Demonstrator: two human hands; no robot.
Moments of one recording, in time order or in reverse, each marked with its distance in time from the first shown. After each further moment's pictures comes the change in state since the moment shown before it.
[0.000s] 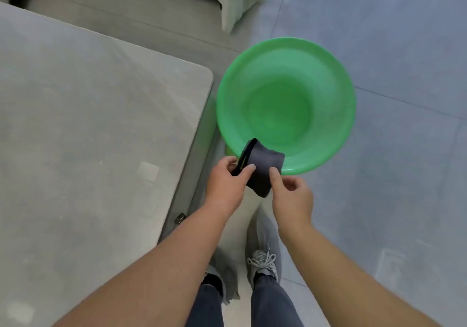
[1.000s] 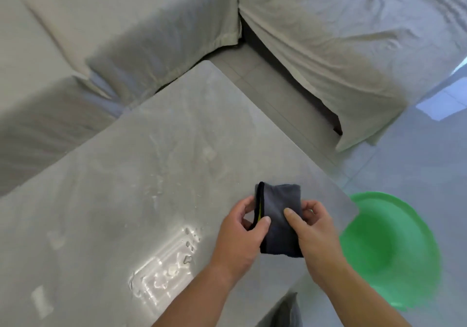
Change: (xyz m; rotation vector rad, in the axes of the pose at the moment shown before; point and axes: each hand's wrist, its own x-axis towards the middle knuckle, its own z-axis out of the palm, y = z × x) left_hand -0.105 0.057 -0.305 -0.620 0.223 0.121; right_hand -0.196 -0.204 0.159 -0.140 -0.574 -0.316
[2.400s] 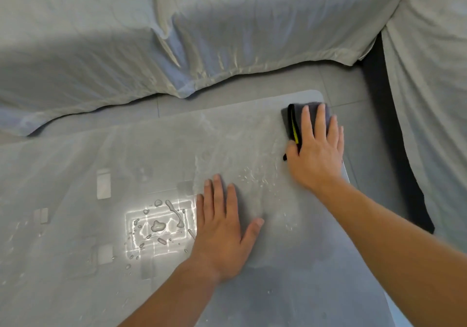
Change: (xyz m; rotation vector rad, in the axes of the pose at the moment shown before) left_hand 0.191 -0.007 -0.107 0.922 0.292 -0.130; right_hand 0.306 -0.122 0.253 -1.511 -0.264 -0.894
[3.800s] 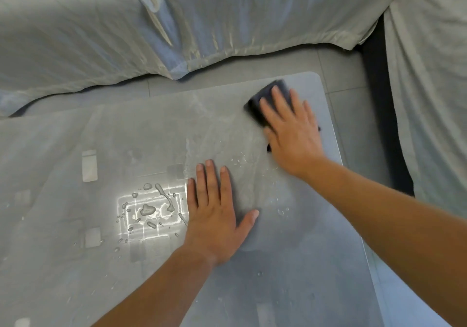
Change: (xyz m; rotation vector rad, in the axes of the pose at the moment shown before) left_hand 0.009 -0.005 0.034 0.094 0.217 0.034; right_hand 0.008 -0.012 0.002 -0.087 0.025 -0.403
